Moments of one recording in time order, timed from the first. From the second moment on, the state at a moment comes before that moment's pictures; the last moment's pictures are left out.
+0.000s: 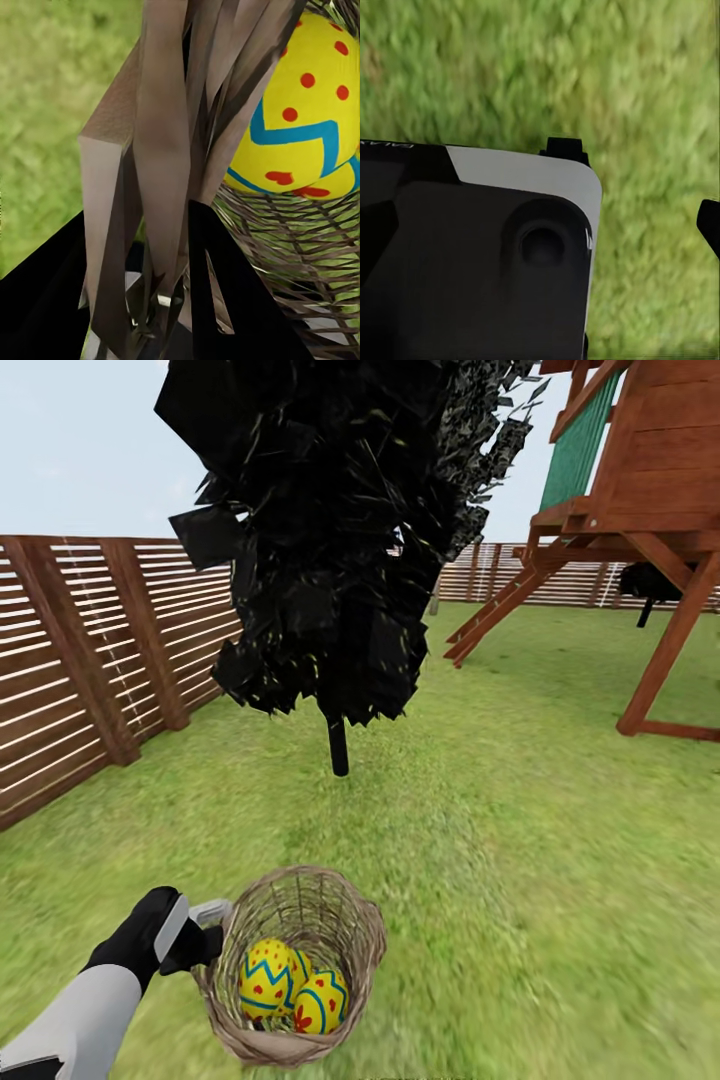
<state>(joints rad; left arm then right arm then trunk) -0.70 0.11 0.19 -0.56 0.14 1.01 0.05 -0.25 -0.07 -0.03 0.04 0.06 -0.10 0.15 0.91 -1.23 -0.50</state>
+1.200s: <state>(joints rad) -0.70 0.11 0.19 -0.57 0.14 1.01 0.05 -0.25 -0.07 -0.03 0.04 0.06 -0.11 0.15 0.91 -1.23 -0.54</state>
